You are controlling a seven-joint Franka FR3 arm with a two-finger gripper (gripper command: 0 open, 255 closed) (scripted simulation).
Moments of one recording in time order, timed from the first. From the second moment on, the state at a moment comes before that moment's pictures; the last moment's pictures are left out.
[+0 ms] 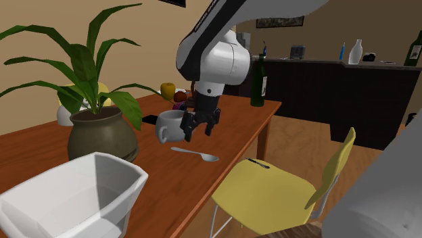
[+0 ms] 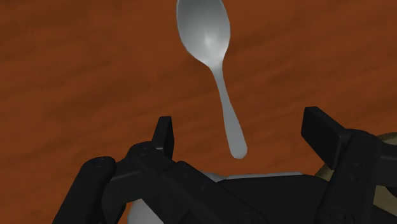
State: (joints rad) arm 0.20 -0.18 0.10 -2.43 0.27 2.39 -0.42
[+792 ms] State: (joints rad) arm 0.23 -0.02 0.12 -2.41 0.32 2.56 -0.48
